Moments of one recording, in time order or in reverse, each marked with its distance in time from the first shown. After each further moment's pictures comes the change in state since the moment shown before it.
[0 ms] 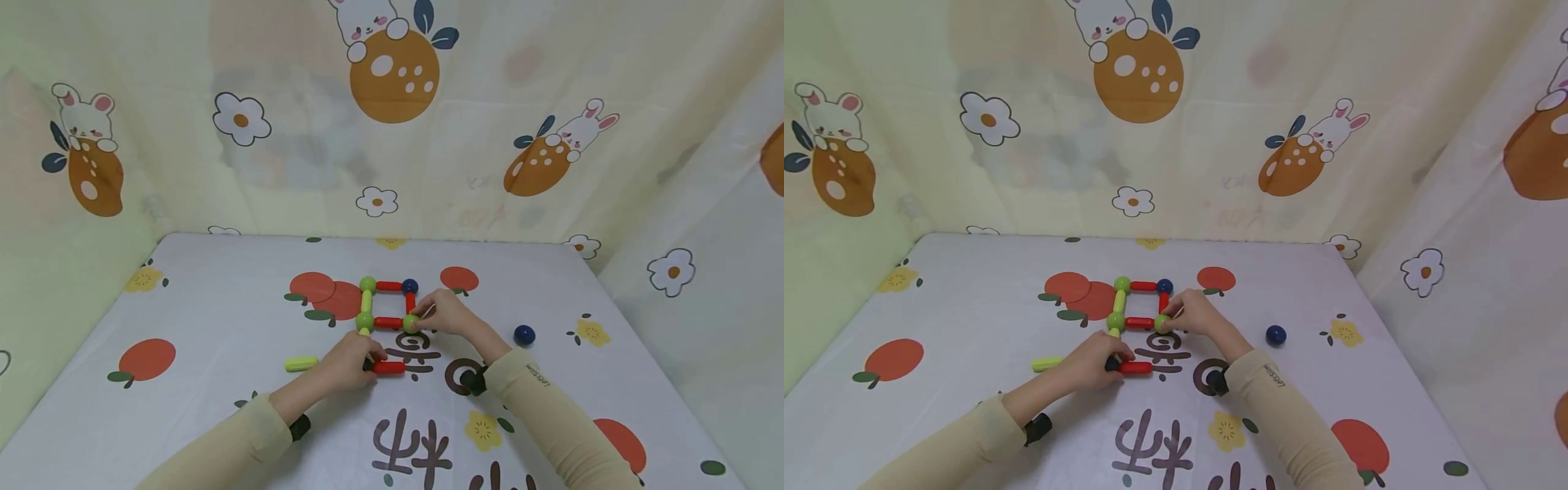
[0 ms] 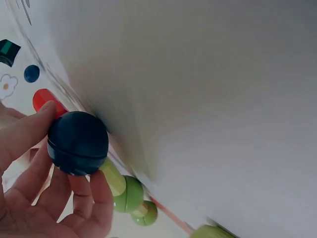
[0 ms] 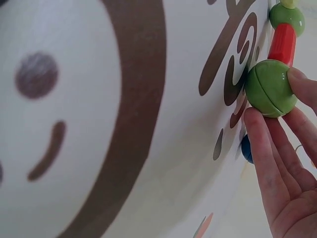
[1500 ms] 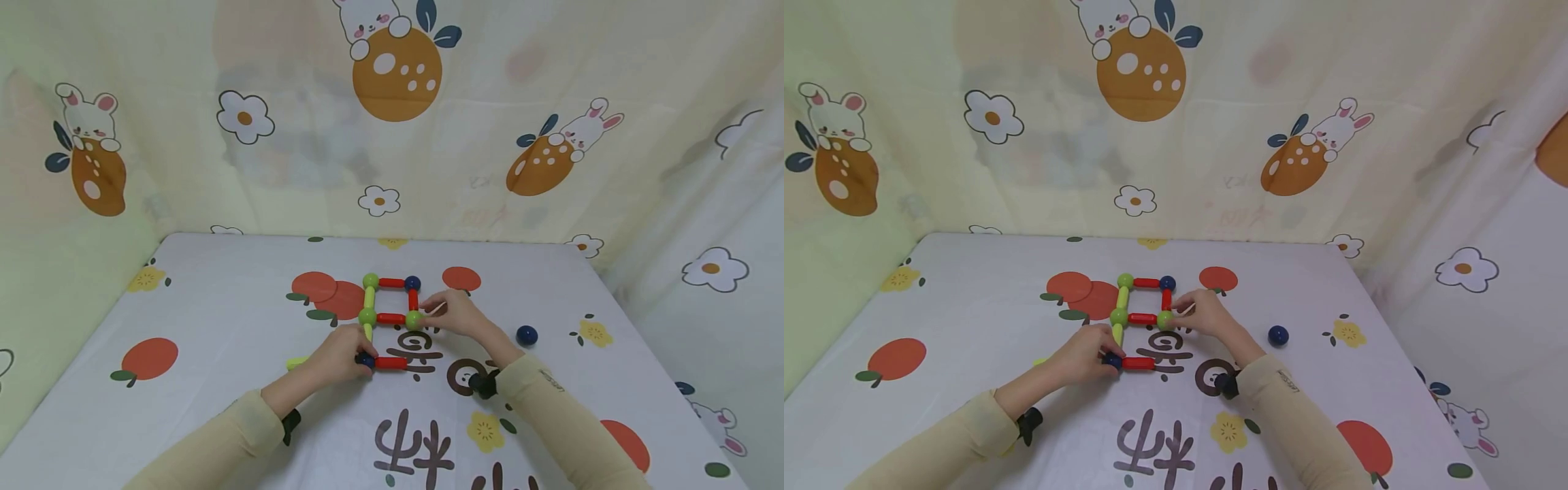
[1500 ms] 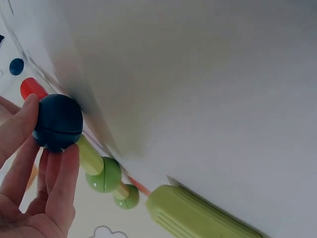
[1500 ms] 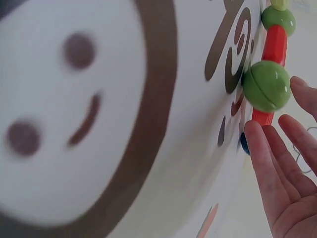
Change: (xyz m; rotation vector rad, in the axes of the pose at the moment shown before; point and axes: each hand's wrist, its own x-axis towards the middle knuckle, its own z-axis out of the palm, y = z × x) left_hand -0.003 -0.012 -0.011 -0.003 0.043 -0.023; right_hand -0.007 0.014 -0.004 -0.012 0.087 -0.065
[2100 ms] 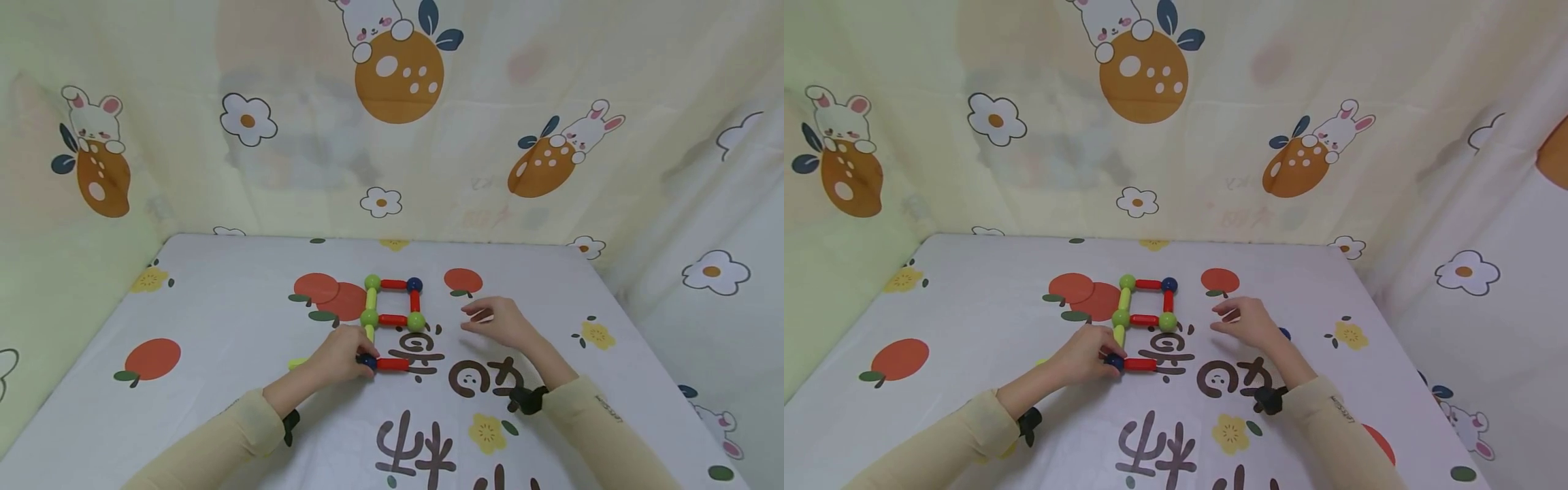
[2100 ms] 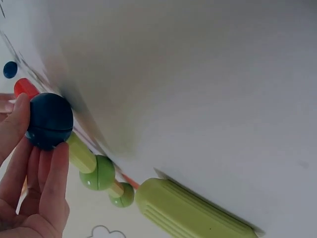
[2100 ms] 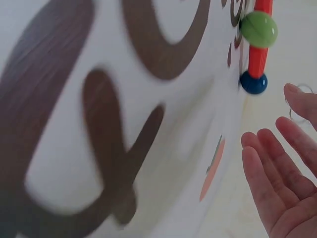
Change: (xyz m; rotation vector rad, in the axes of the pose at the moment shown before) left_hand 0.000 -0.003 -0.001 0.006 0.021 0.033; right_hand -0.046 0.032 -0.037 -0.070 0.109 -0.041
